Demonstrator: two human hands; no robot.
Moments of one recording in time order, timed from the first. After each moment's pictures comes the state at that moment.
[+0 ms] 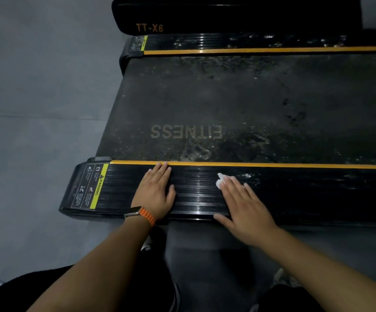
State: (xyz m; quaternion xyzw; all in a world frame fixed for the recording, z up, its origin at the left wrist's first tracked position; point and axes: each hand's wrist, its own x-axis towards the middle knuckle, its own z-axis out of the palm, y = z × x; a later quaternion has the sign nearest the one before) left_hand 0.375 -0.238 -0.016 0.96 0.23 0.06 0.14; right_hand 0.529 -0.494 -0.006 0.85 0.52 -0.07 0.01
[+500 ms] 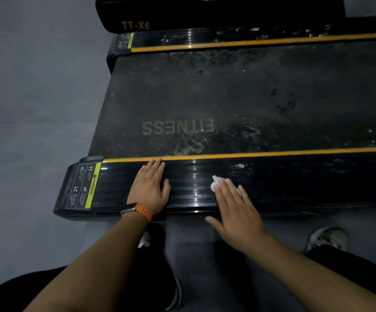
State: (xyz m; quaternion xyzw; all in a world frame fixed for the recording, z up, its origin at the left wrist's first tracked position) left_hand 0.374 -0.239 -0.018 0.96 0.23 0.06 0.15; right_hand 0.484 -0.504 -0.020 0.87 0.49 -0.01 0.00
